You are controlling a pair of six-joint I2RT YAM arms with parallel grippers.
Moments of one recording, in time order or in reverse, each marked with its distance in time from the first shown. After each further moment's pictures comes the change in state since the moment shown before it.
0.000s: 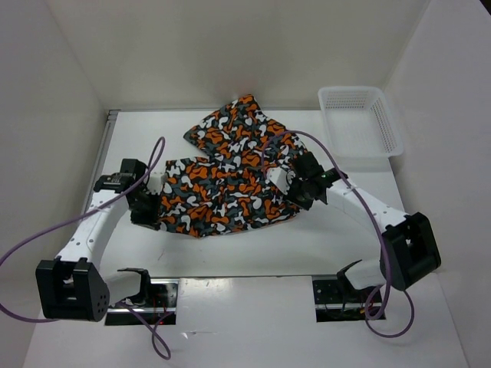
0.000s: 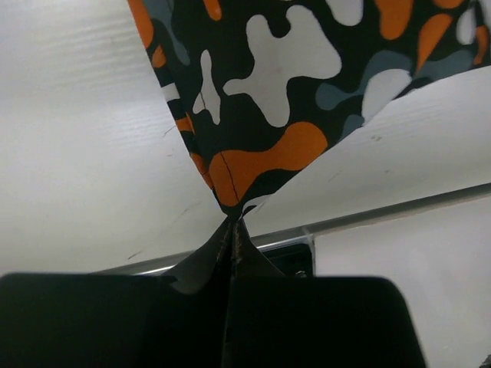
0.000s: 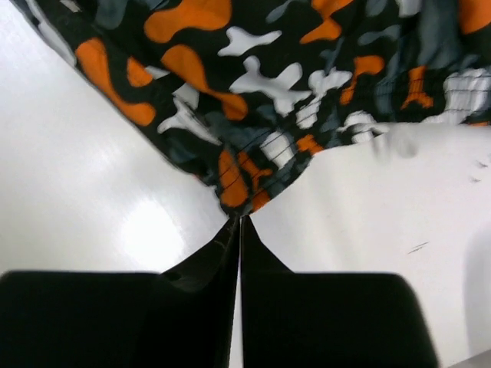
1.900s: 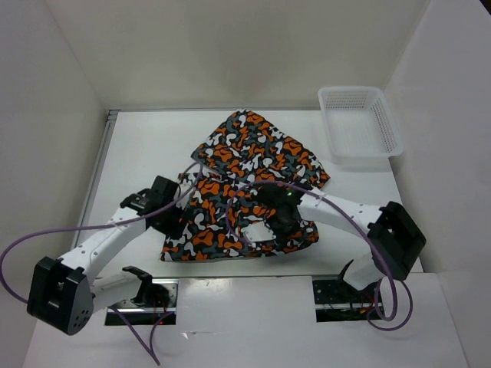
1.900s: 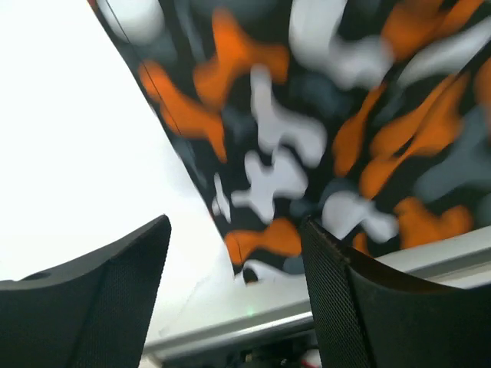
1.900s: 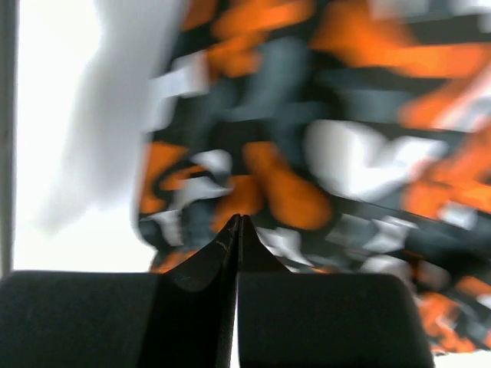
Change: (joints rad) left arm -0.353 -0.060 -0.277 0.316 -0.232 0.001; right arm 0.377 0.116 0.008 -0.333 0.045 -0.569
